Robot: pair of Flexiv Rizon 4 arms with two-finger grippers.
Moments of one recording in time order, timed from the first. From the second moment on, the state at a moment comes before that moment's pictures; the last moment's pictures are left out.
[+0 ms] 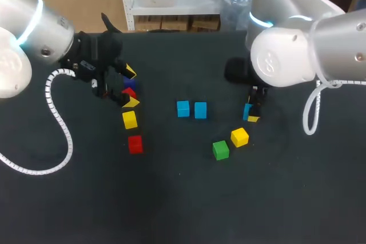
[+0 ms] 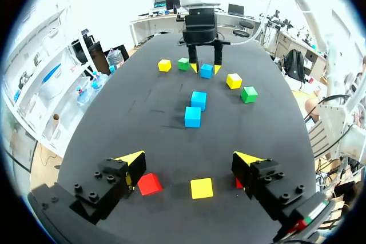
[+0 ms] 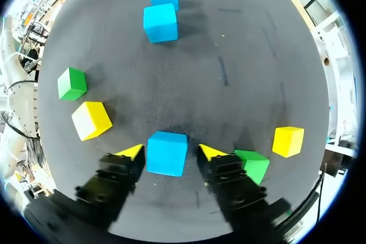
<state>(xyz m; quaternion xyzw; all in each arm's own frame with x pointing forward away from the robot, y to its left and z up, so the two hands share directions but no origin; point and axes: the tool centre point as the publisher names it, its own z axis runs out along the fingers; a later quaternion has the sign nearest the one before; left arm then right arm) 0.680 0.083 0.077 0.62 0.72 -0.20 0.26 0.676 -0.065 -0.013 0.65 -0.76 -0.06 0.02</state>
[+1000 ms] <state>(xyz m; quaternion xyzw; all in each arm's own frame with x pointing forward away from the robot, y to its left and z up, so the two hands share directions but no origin) 0.680 0.083 0.077 0.62 0.72 -0.20 0.26 0.677 -0.061 -0.012 0.67 -0.74 -0.05 0.02</state>
